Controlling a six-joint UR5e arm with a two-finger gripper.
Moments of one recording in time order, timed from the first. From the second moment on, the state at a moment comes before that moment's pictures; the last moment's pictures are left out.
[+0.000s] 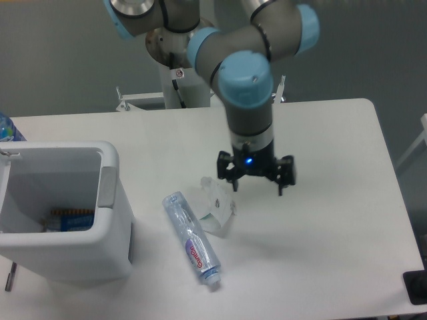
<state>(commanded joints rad) 2.40 -1.88 -1.68 -1.00 1.63 0.69</state>
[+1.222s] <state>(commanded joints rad) 2.32 -2.01 -1.72 -0.98 1.69 0.68</state>
